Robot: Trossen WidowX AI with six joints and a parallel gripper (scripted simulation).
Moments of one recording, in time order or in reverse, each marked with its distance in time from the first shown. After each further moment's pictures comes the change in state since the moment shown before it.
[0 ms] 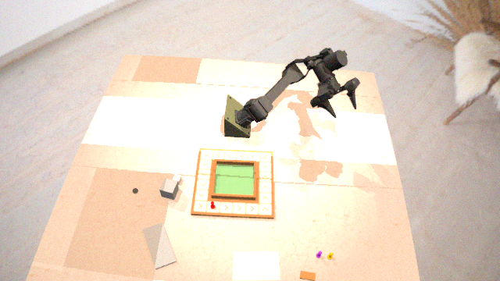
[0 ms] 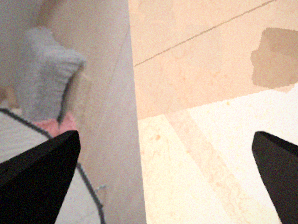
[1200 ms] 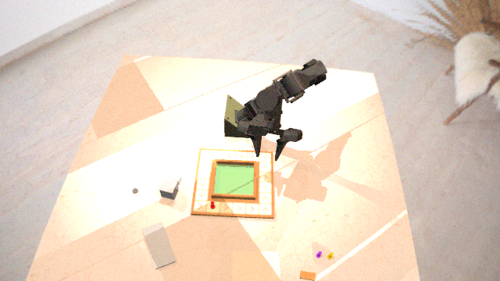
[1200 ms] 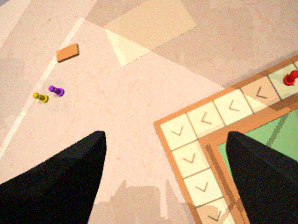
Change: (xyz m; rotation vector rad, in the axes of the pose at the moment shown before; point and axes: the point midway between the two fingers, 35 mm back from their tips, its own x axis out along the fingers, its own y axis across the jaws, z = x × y) arm -0.041 -0.119 0.338 -0.129 -0.261 -0.568
